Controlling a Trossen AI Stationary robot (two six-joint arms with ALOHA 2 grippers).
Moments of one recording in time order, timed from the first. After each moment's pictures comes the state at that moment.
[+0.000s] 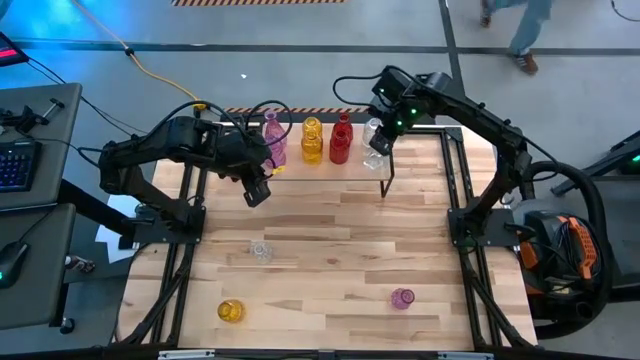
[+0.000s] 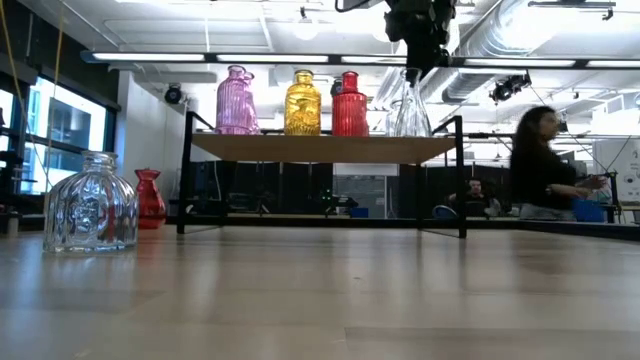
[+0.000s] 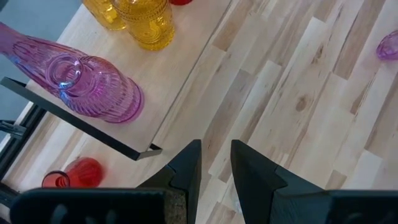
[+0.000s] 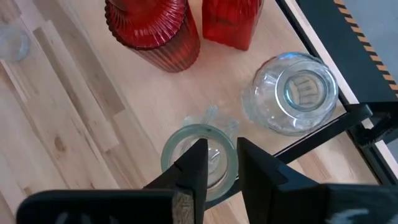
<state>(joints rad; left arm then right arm) 0.01 1.47 1.89 -1.52 -0.24 -0.44 -0.56 1.68 1.89 -1.41 -0.10 0.00</state>
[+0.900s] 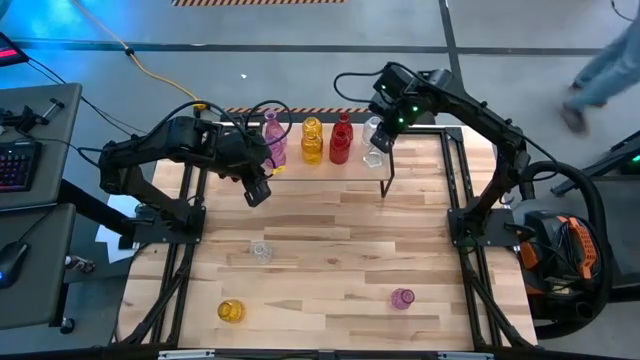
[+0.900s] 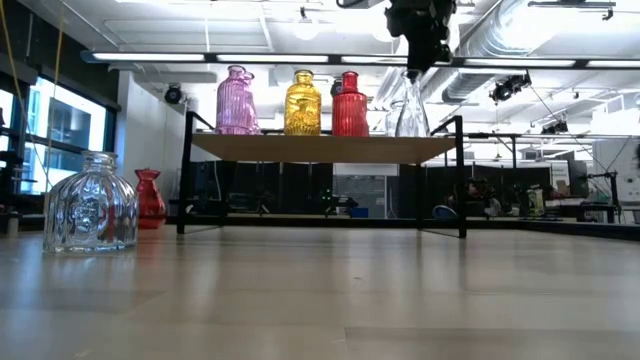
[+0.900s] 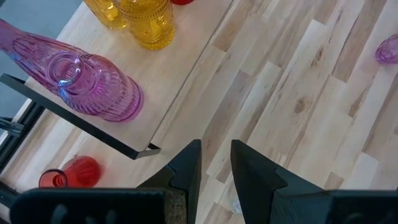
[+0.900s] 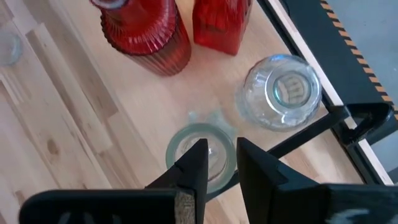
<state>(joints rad) 0.01 1.47 1.89 -1.52 -0.24 -0.46 -0.56 1.68 1.94 -1.44 -0.08 0.00</state>
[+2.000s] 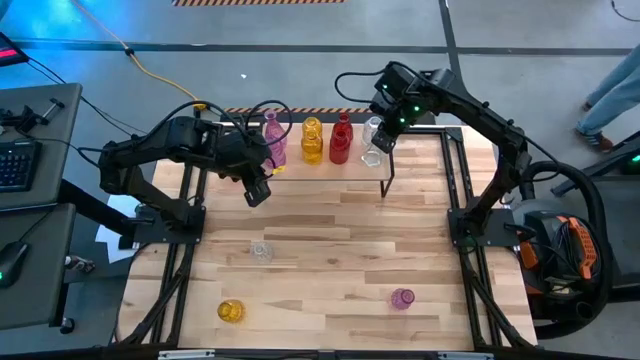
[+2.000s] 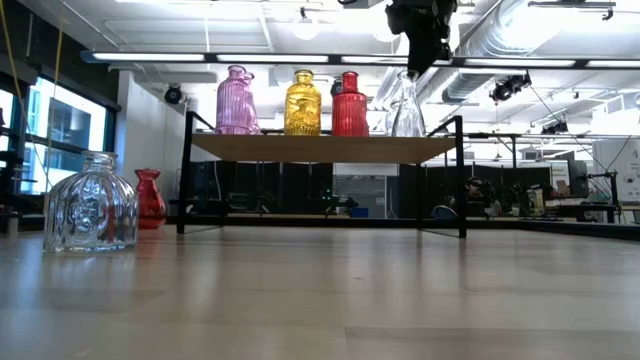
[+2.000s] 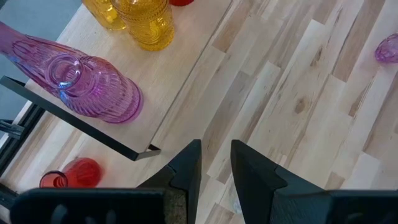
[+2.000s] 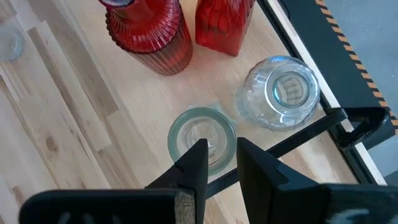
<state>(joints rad) 0.01 1.47 1.89 -1.51 -0.24 -0.45 -0.56 1.67 1.94 -1.44 -0.08 -0.03</state>
